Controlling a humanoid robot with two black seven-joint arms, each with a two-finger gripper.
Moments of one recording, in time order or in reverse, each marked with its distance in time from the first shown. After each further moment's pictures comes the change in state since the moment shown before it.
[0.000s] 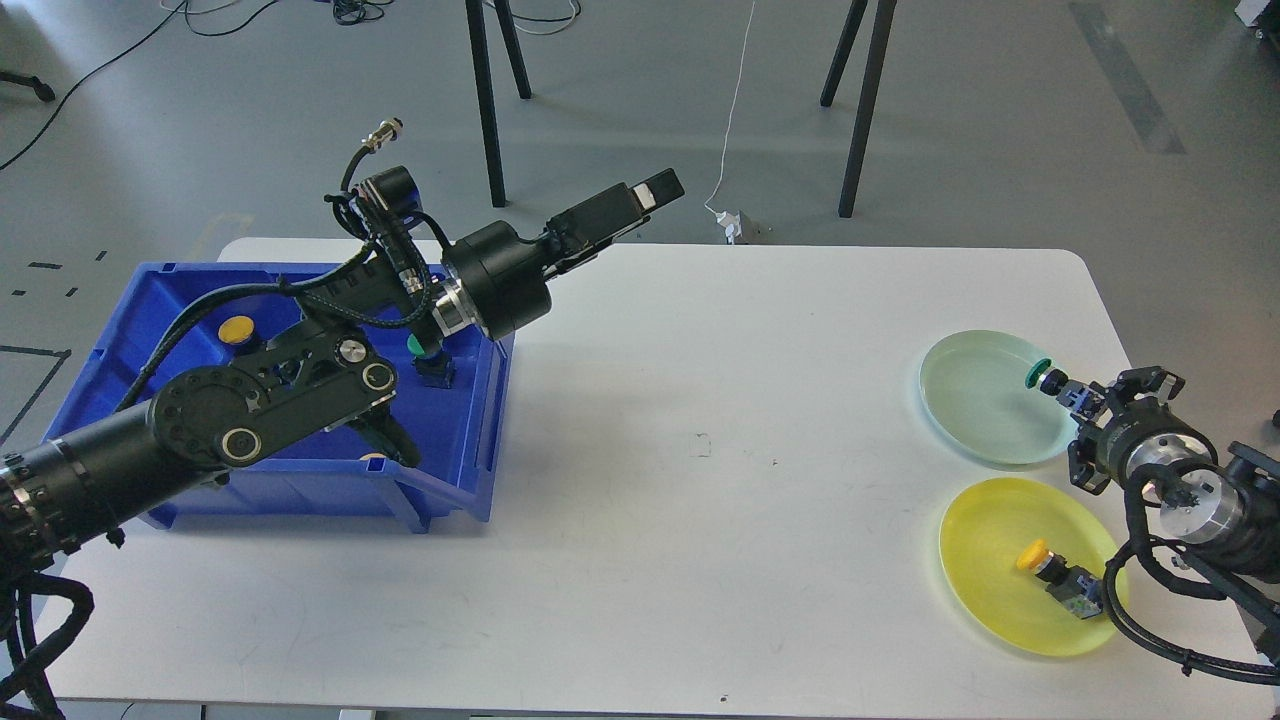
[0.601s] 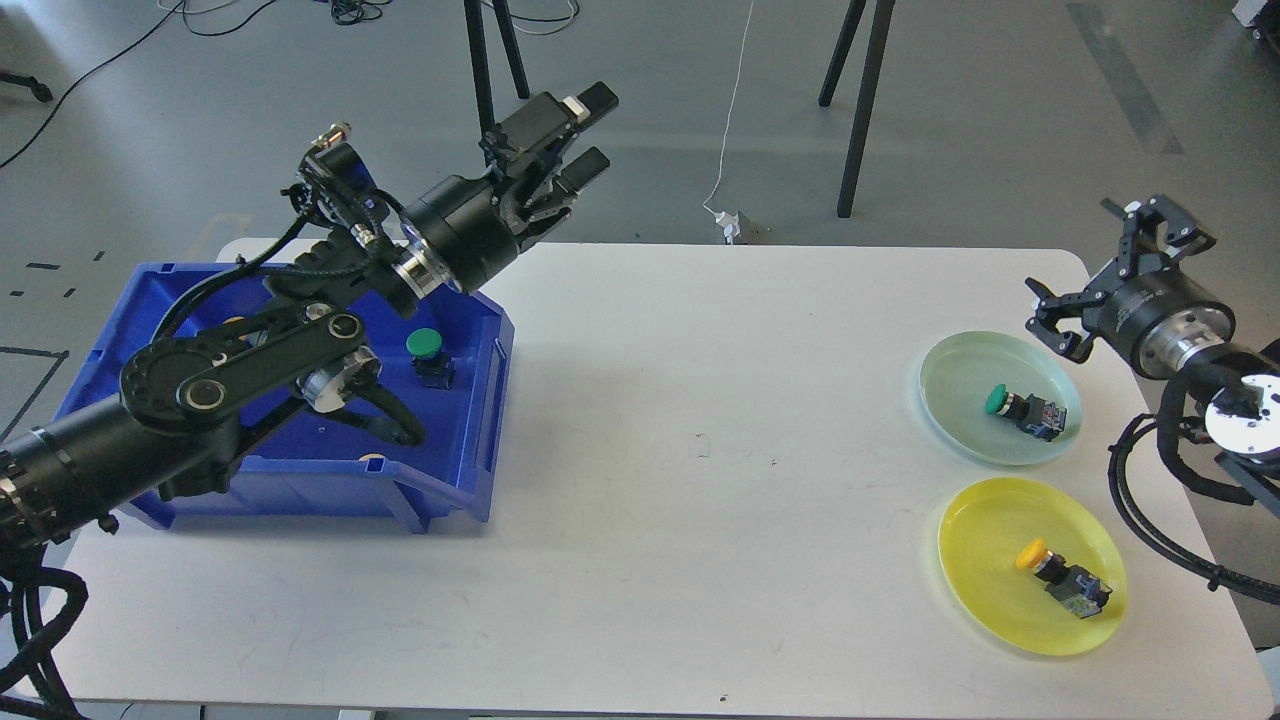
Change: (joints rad) left arm -0.009 0.036 -0.067 0.056 -0.451 -0.074 0.000; right arm 0.047 -0.110 0.271 0.250 -0.005 0.336 0.011
